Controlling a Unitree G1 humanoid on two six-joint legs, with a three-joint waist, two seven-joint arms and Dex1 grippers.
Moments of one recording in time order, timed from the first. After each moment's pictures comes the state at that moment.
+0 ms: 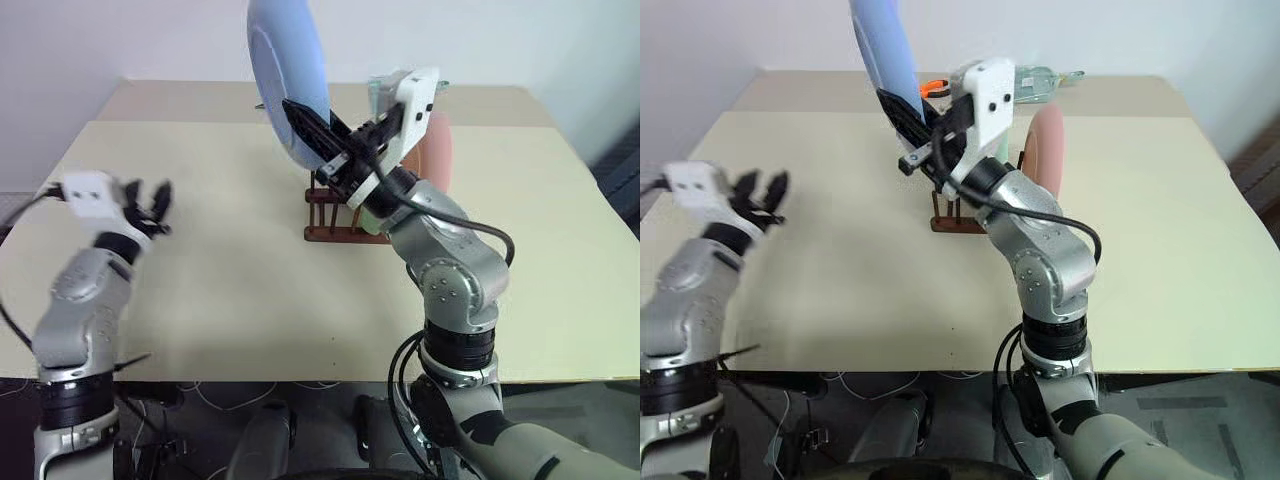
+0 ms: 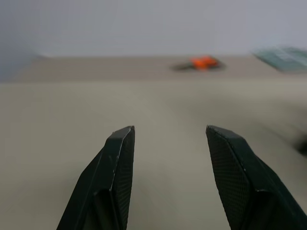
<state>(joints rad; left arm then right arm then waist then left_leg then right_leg) -0.17 0.50 0.24 -0.26 -0.48 0.44 -0.25 -0.72 0.13 -0.11 -0.44 0.60 0.84 0.25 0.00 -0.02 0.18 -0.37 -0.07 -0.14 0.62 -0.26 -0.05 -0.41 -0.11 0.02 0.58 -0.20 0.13</state>
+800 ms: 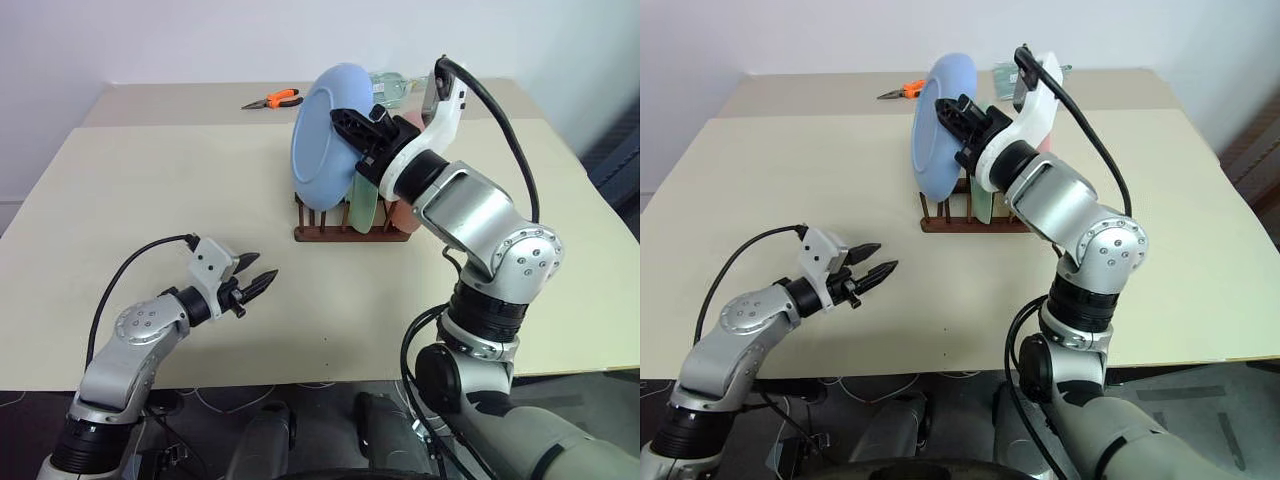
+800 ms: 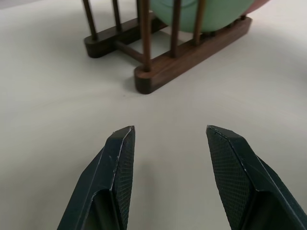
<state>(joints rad) -0.05 0.57 -0.01 -0.38 -0.38 0.43 -0.59 -0.83 0.01 -0.31 -0.32 1.43 1.03 -0.62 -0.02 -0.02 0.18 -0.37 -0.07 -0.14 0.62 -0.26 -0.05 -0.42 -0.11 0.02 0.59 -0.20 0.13</state>
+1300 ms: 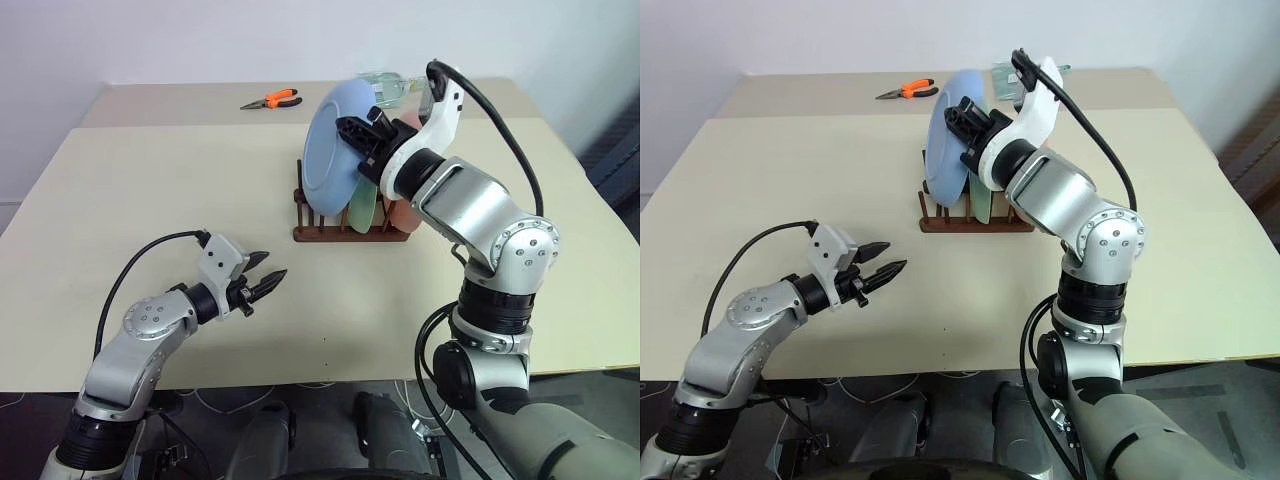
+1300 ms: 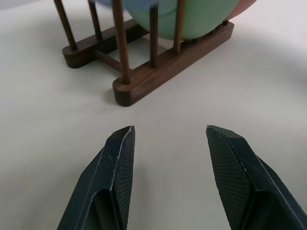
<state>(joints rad) -0.09 0.56 -0.03 -0.43 -0.38 0.50 -0.59 -0.83 -0.09 -0.21 -0.22 1.48 0.92 -0.70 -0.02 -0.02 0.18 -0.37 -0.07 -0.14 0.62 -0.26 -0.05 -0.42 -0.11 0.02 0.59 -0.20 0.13</state>
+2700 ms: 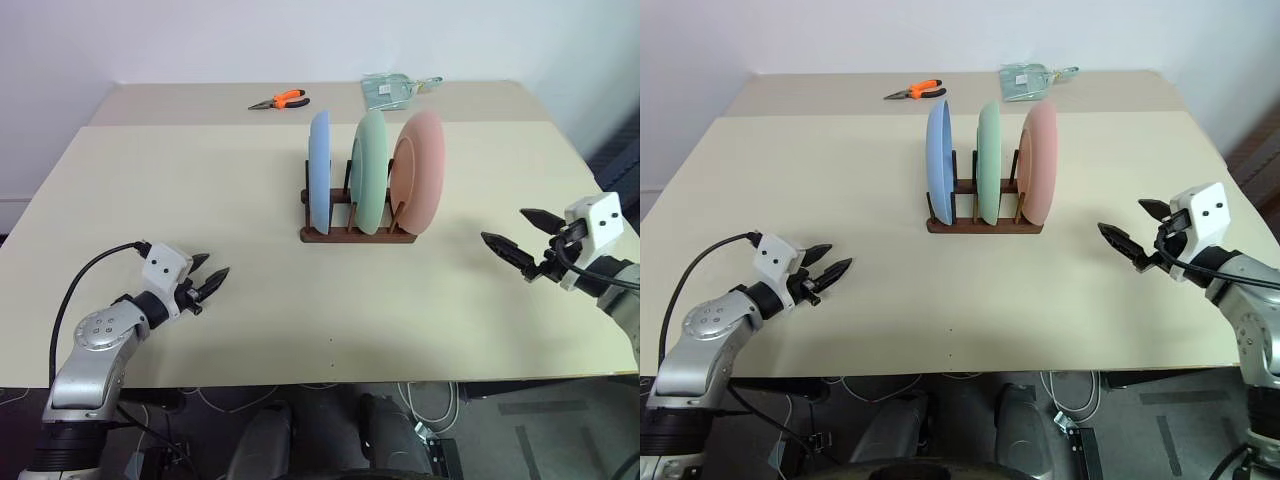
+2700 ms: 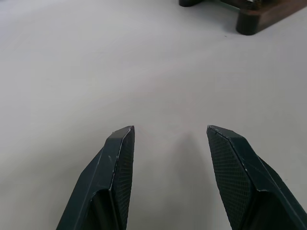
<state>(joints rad) -0.01 0.59 0.16 -0.13 -0.29 0.25 -0.62 -0.10 -0.83 -0.35 -0.07 0.53 0.40 0.71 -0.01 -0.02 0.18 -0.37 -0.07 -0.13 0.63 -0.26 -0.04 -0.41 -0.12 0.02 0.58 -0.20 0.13</state>
